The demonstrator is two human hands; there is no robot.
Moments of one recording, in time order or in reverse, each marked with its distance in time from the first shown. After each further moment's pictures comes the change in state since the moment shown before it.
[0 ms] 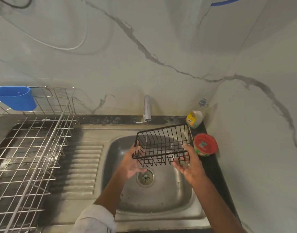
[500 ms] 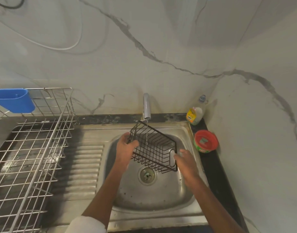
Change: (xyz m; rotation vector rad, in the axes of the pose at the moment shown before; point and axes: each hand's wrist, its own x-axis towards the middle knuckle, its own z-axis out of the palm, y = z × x) left_hand -0.012 0.036 0.003 0.424 0.292 0.421; right_hand 0.019 0.033 0.001 -0.896 0.070 -0.385
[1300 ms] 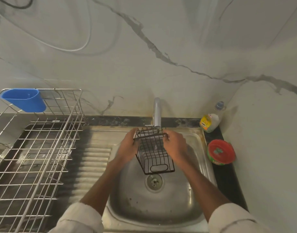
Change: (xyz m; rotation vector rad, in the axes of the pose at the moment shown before) left_hand 0.053 0.018 -0.022 0.625 -0.092 0.302; right_hand 0.060 -0.101 0.060 -0.490 -0.038 -0.463
